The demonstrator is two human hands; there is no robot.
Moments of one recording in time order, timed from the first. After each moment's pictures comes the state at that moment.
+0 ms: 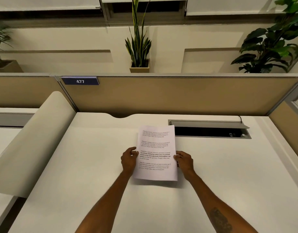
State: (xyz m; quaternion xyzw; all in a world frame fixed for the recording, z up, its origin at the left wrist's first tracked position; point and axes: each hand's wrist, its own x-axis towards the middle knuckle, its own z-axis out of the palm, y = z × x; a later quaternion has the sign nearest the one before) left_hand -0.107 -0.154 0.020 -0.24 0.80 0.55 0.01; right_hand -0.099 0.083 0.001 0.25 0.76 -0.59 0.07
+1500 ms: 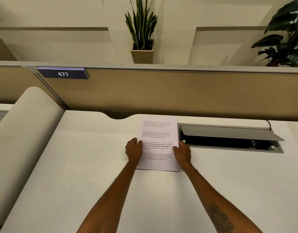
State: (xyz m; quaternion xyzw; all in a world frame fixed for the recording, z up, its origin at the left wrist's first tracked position) left_hand -0.278 -0.148 -0.039 -0.30 0.84 0.45 0.09; right_hand -0.264 0.047 -0.051 0.26 0.84 -0.46 0.10
